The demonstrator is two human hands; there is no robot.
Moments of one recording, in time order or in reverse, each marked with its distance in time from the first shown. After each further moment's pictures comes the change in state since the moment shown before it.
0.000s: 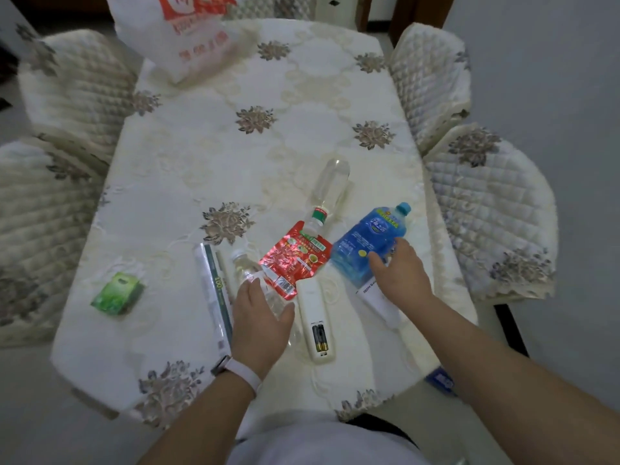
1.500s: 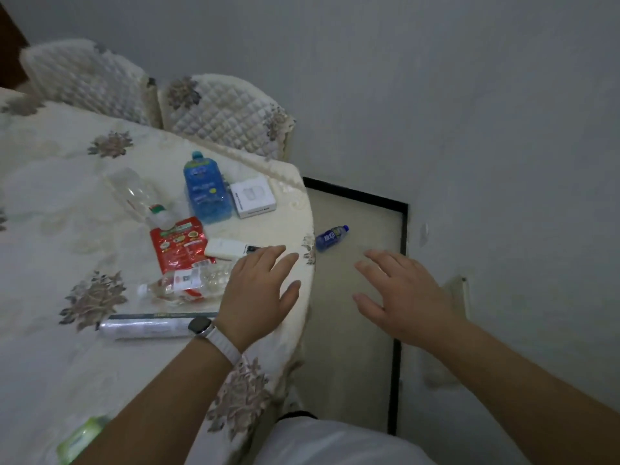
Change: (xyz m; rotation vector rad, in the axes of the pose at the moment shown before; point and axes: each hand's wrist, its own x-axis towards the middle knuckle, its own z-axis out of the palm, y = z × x) left_hand -0.023 -0.041 -0.112 0.224 -0.542 1.733; right_hand -0.438 -0.109 0.115 -0.453 0.546 0.381
